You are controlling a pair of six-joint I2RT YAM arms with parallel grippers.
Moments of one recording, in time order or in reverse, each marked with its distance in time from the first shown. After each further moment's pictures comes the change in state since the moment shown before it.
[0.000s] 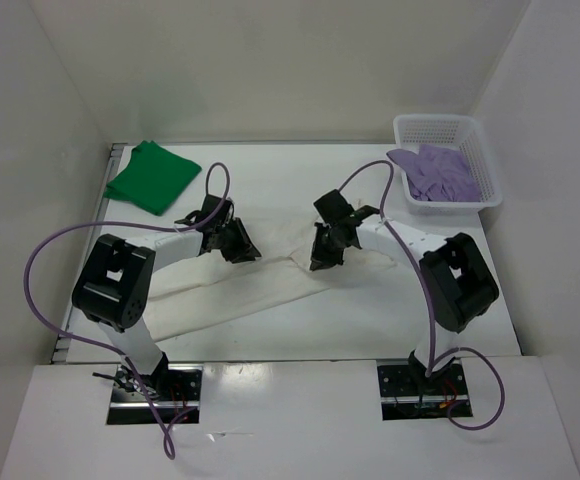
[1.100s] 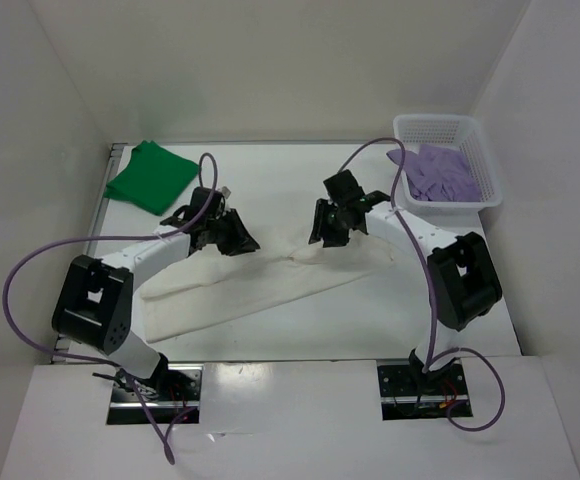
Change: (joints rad) left arm 0.041 -0.168 0.004 -0.074 0.053 0.034; right arm -0.077 -0.005 0.124 0.027 0.031 -0.146
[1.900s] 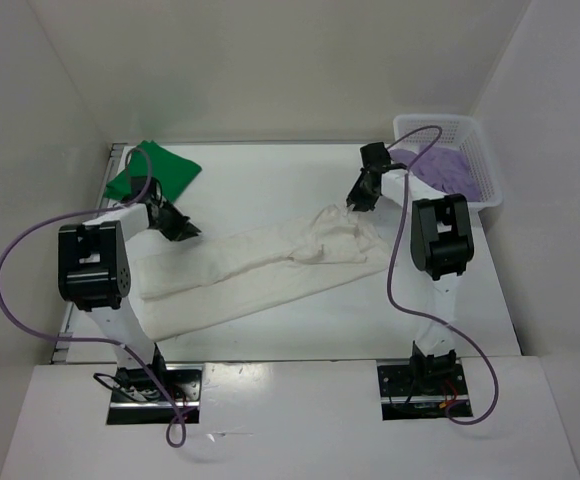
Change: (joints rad) left arm 0.420 0.277 0.132 -0.070 0.039 0.018; right arm -0.308 0.431 0.332 0.055 0.109 0.083
